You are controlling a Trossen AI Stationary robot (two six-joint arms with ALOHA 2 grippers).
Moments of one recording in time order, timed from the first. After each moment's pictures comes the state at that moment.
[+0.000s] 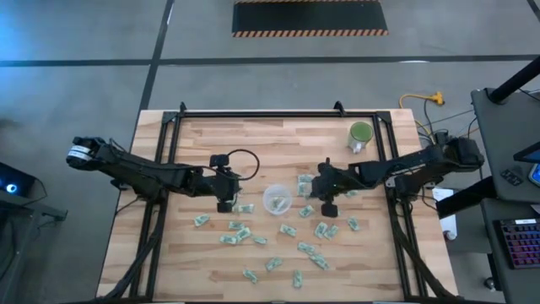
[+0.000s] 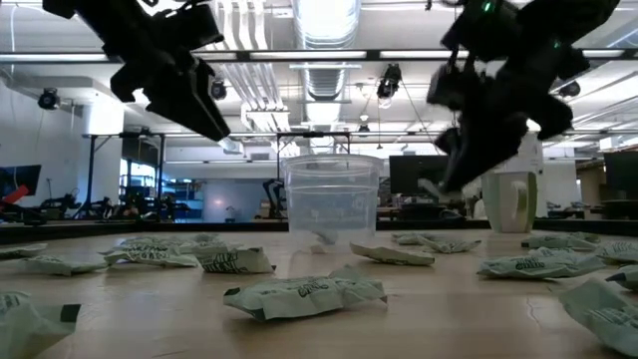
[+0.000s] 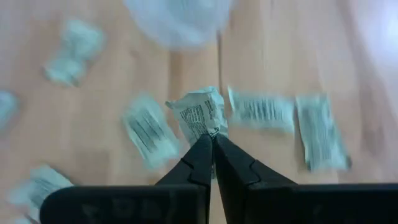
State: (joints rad) left arm -0.19 1.21 0.78 -0.41 -0.47 0.00; right arm 0.05 1.36 0.61 -0.14 0.00 0.08
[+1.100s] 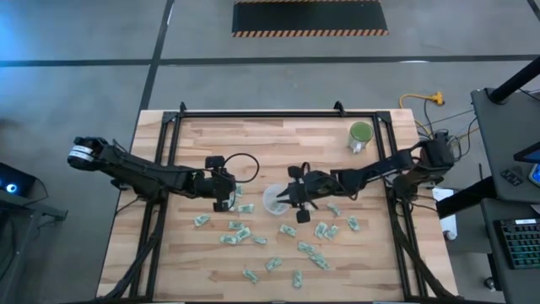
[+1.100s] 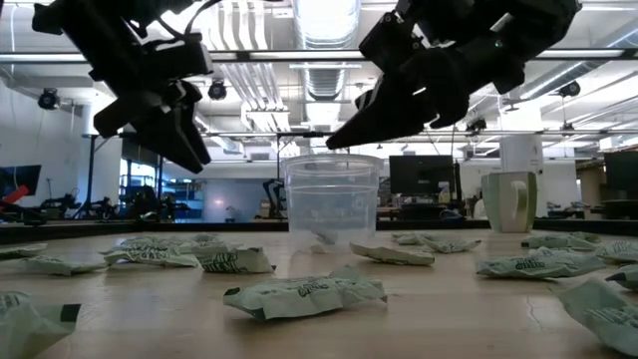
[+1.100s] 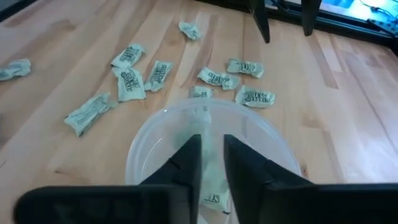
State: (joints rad) left arm -0.19 1.22 0.71 -0.46 -0.51 -0.05; right arm 0.09 1.66 0.77 0.39 0.00 -0.13
